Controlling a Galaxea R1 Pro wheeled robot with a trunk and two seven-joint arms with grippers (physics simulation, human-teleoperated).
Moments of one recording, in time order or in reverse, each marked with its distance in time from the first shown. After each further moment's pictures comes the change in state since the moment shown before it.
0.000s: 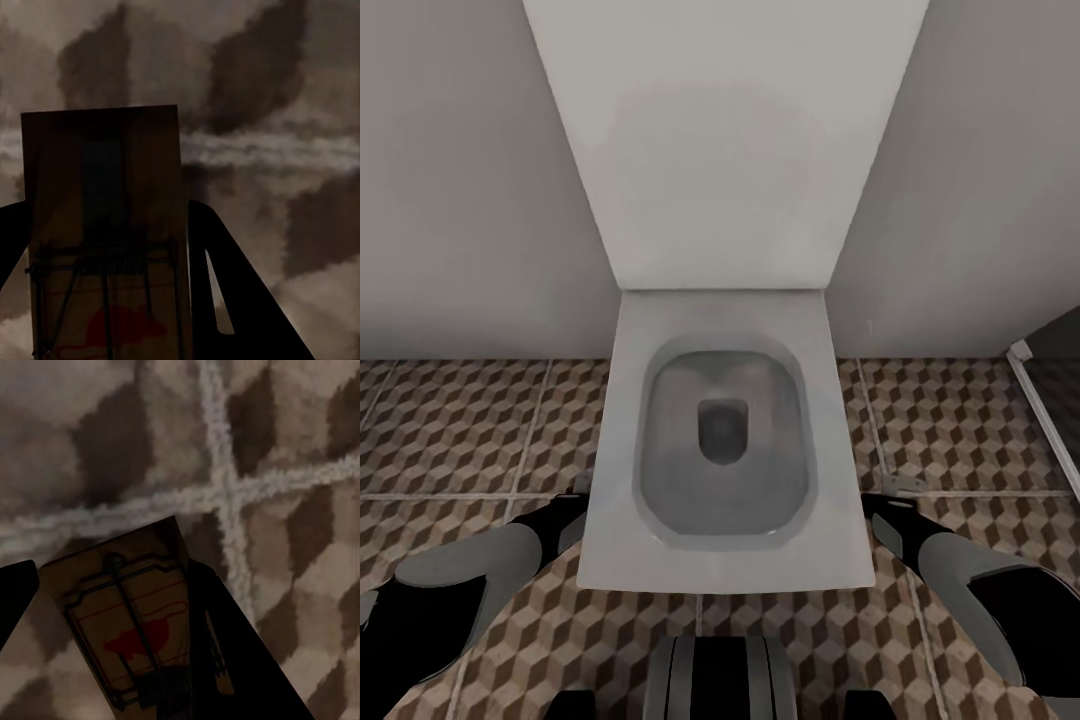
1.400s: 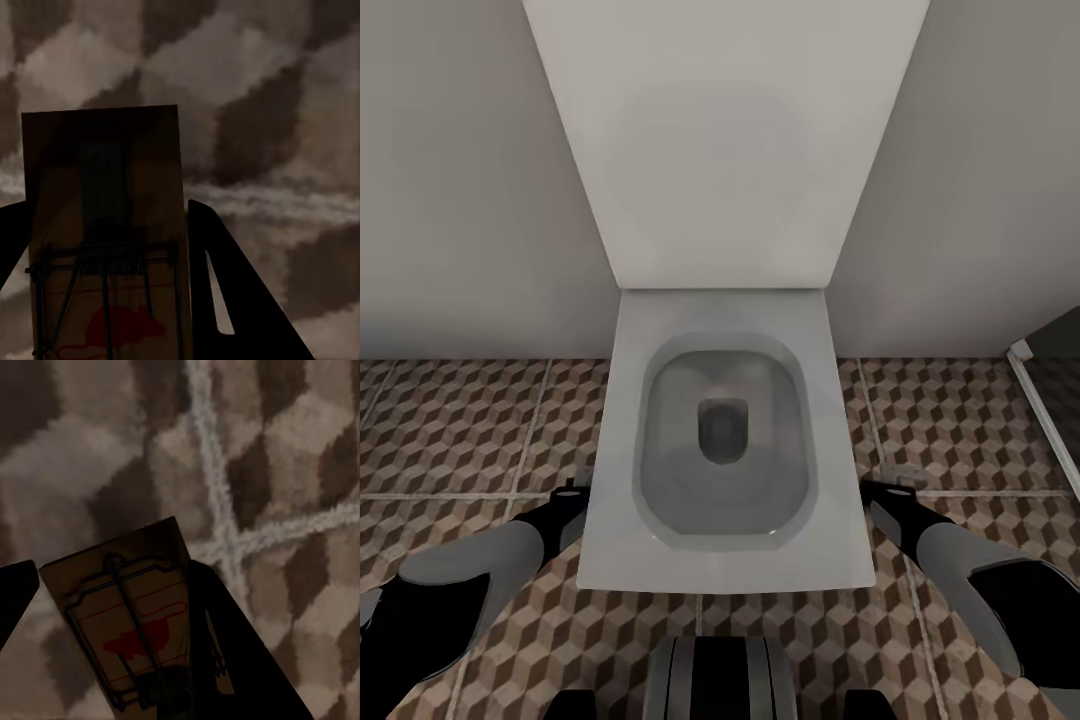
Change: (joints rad) left arm -0.006 -0.011 0.003 0.022 -0.001 -0.066 0.001; right arm -0.021 0.000 -0.005 -0.036 -0.002 0.010 -0.017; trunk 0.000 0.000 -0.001
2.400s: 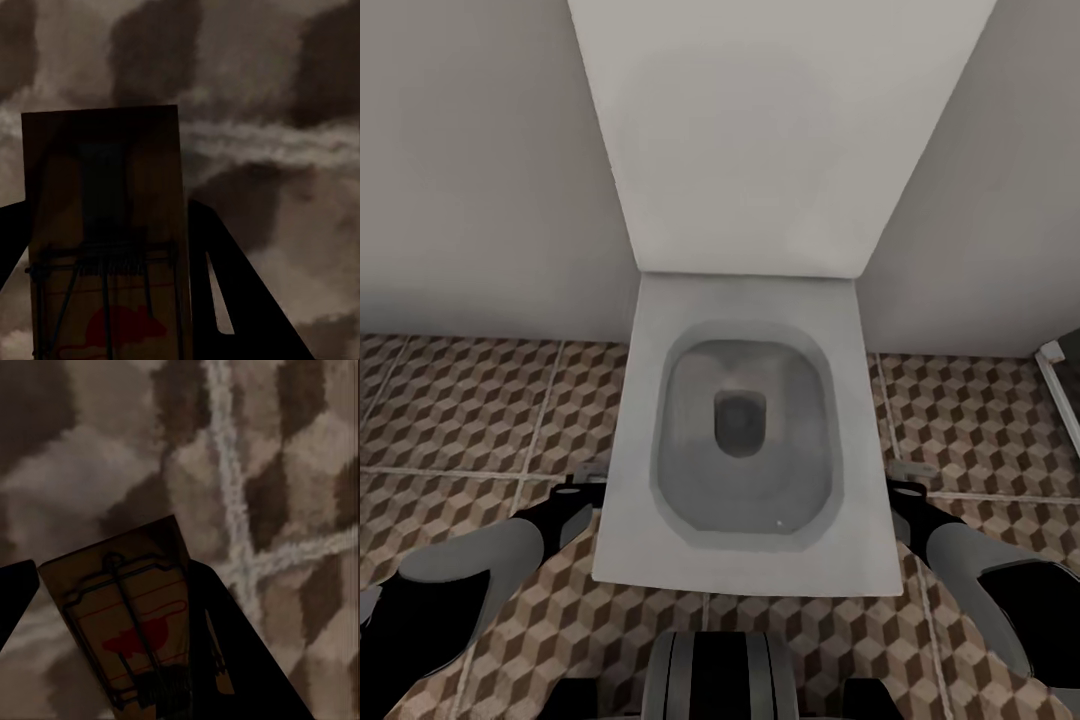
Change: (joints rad) left arm -0.008 0.000 0.000 0.002 0.000 -0.007 0.000; right arm 0.000 -0.030 -0.003 -0.004 -0.001 -0.044 -0.003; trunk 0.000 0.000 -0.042
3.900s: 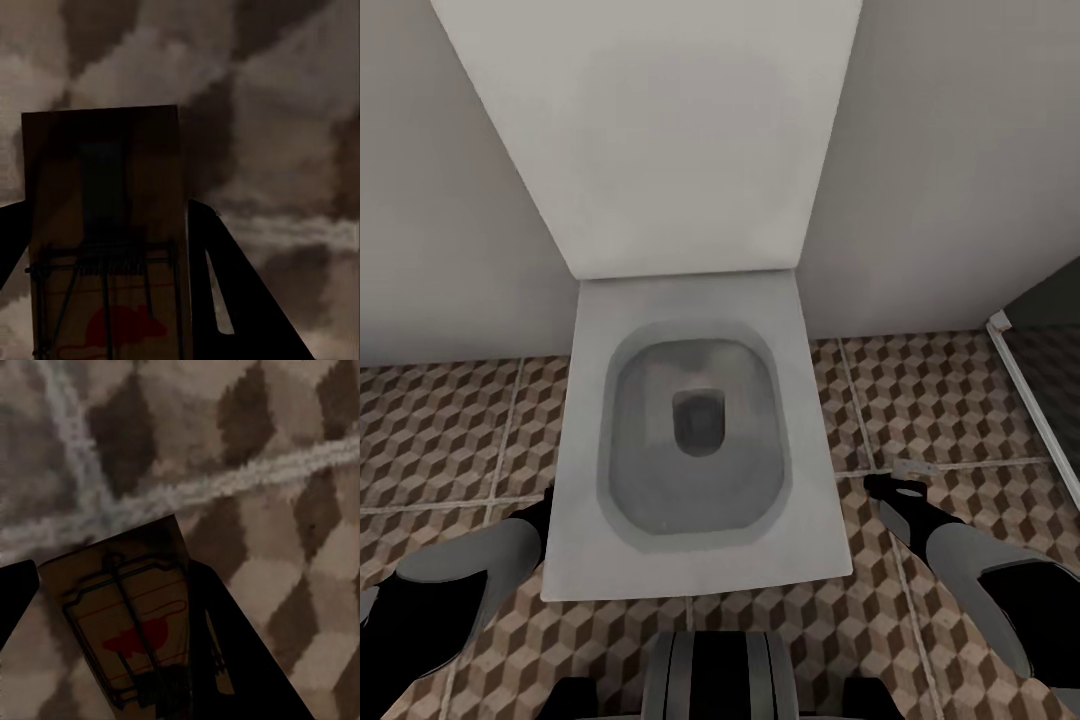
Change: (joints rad) left arm 0.000 0.009 0.001 0.009 0.000 -0.003 0.009; right arm 0.000 0.000 0.003 0.001 0.000 -0.033 -0.001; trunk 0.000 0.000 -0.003
